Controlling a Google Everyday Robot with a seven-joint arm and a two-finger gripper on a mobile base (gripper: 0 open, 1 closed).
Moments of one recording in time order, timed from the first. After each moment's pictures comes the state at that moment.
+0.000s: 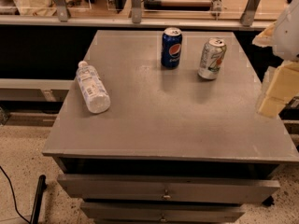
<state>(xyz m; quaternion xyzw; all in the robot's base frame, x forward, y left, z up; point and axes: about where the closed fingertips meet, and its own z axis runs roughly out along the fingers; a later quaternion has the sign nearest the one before) 0.438 -0.216 0.977 -0.60 0.78 -0.04 0.16</state>
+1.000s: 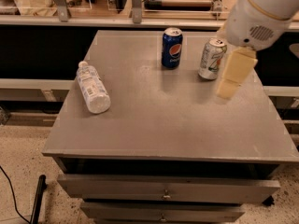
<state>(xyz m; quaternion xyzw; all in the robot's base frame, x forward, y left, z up) 0.484 -0.157 0.969 -0.63 0.76 0.00 0.16</state>
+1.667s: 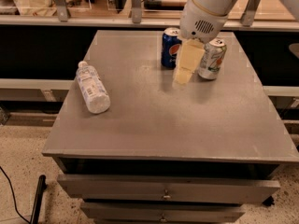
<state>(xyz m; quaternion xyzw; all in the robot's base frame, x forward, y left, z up) 0.549 -0.087 0.942 -0.64 0.75 0.05 0.15</state>
